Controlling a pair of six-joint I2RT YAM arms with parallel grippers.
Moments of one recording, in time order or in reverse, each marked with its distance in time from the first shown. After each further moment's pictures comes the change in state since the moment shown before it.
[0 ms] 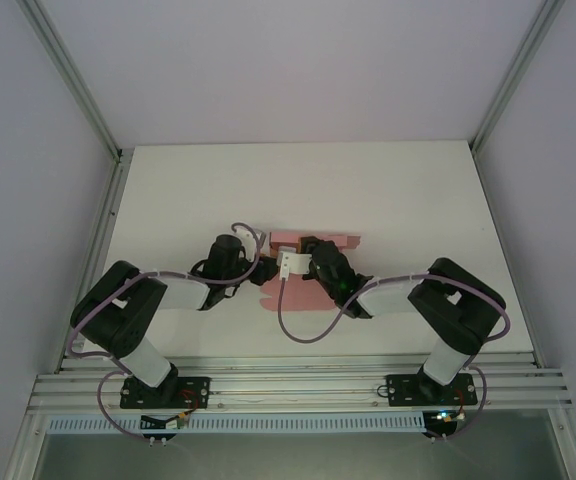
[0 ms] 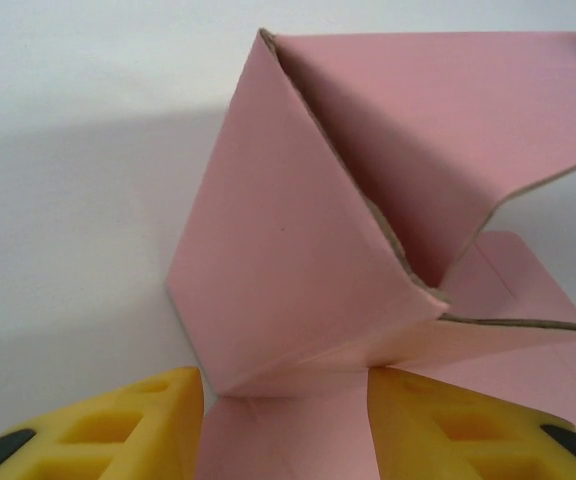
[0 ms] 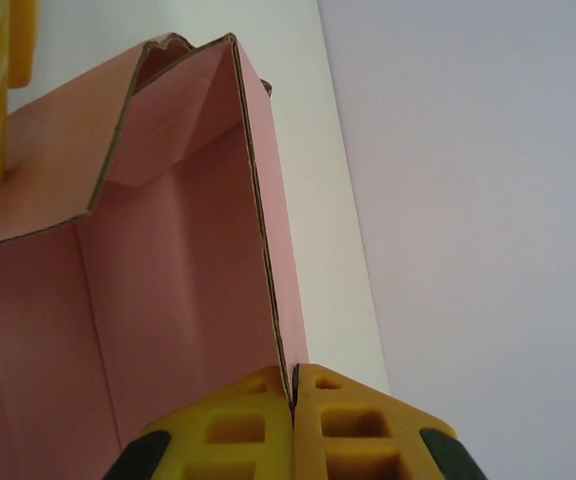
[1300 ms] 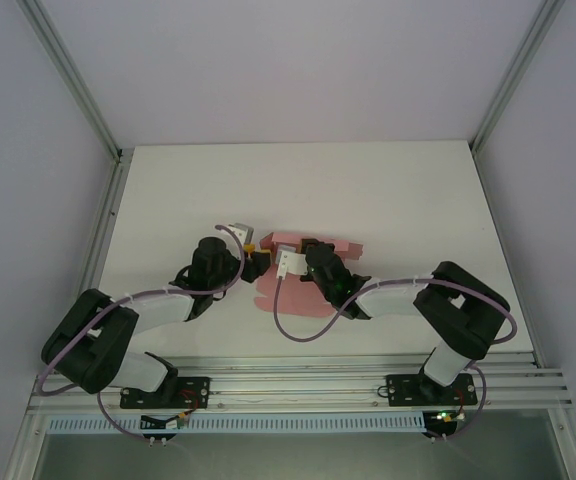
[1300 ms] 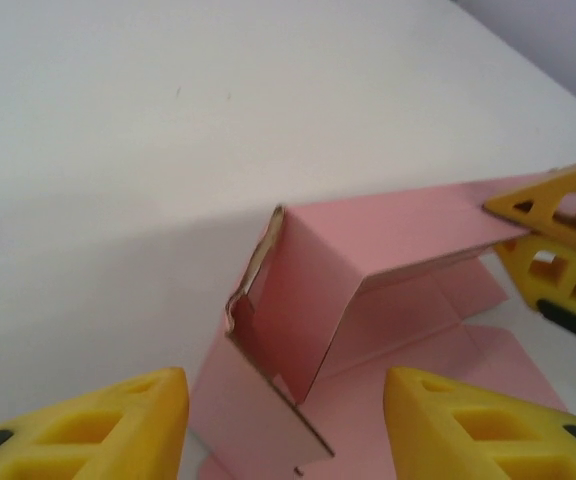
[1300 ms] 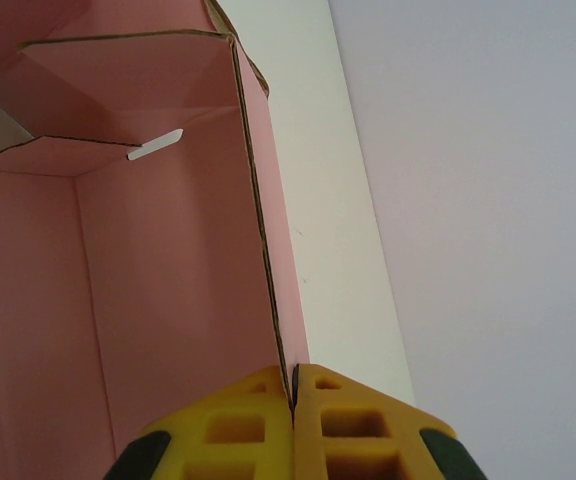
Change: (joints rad) left arm 0.034 -0.216 -0.078 -0.011 -0.043 0.030; right arm 0.034 -0.031 0.040 -0.141 0.087 0.098
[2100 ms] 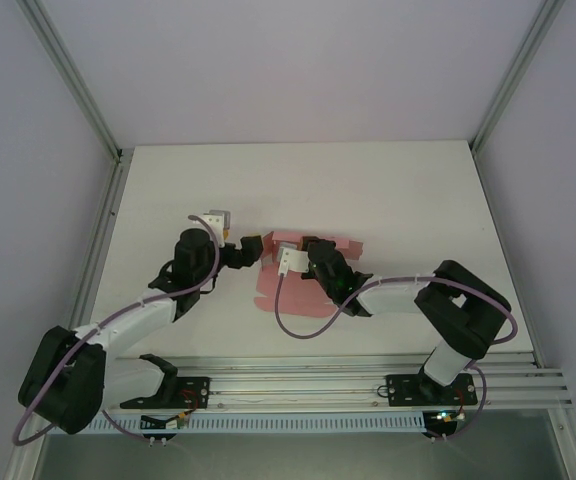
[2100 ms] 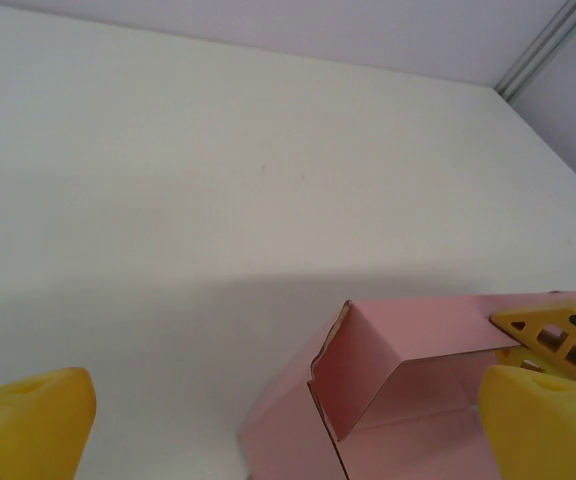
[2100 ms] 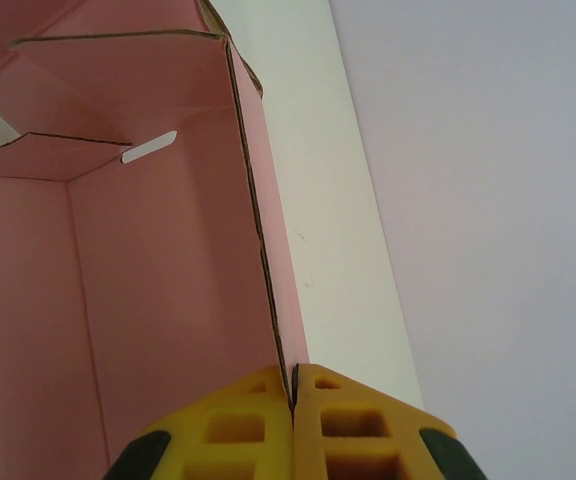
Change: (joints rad) left arm 0.051 -0.217 0.067 -0.232 -0.111 -0.118; right arm -0.027 -0.004 0.005 -0.007 -0.048 0.007
